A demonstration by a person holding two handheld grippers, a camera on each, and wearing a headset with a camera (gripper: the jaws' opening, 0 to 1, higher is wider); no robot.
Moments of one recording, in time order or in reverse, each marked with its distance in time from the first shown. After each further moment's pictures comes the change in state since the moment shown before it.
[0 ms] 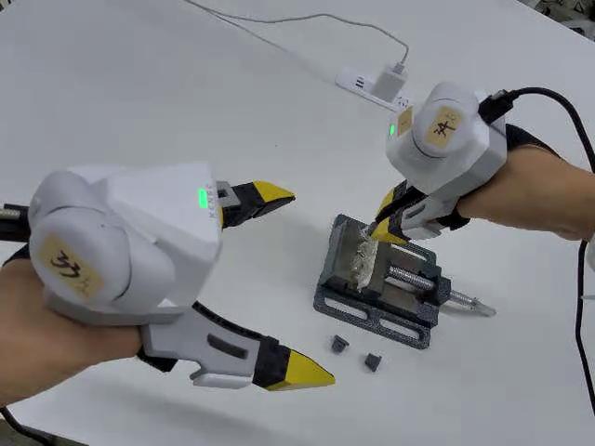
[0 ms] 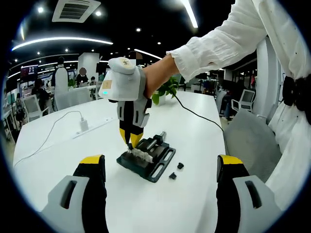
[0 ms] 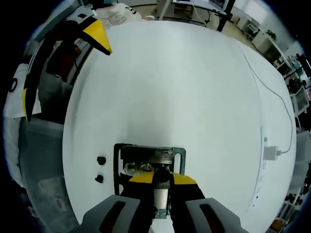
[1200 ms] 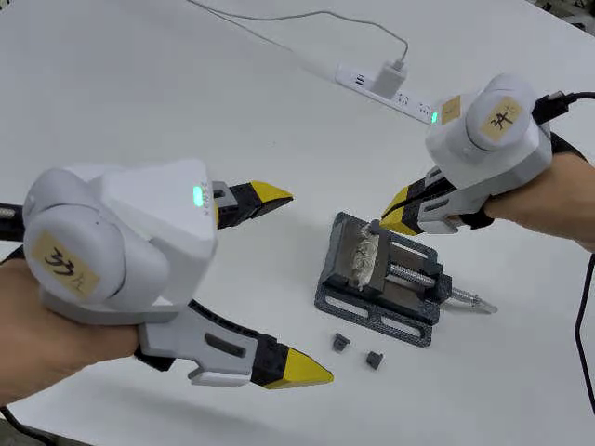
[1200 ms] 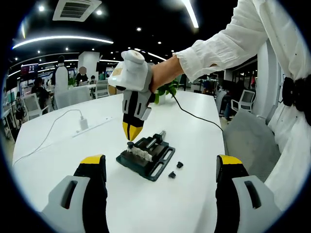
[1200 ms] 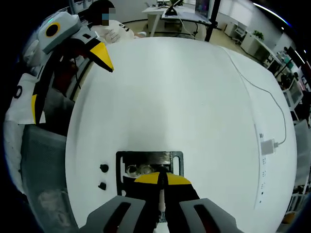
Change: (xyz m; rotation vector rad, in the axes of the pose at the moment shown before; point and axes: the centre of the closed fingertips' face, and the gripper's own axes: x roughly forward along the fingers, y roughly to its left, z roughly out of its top) left arm -0.001 -0.001 -0.002 -0.007 0.005 -0.004; right arm -0.008 -0.004 0.002 0.076 -0.143 -0.011
